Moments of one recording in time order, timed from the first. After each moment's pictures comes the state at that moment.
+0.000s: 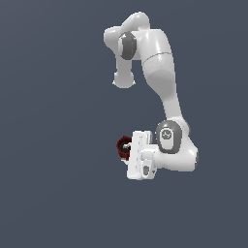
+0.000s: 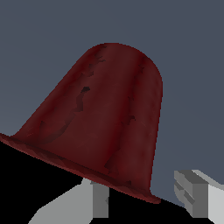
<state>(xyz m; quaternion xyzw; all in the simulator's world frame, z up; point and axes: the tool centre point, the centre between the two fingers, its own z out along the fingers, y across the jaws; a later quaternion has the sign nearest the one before) 0.051 0.003 0.077 0.60 0.62 -0.46 0.20</state>
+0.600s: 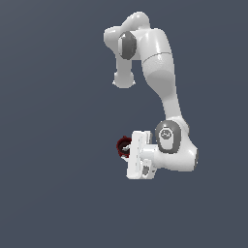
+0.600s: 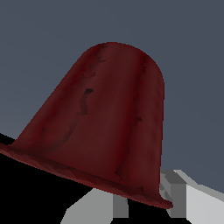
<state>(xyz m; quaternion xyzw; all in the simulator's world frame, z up) 0.051 0.001 0.077 0.60 0.62 -0.46 0.20</state>
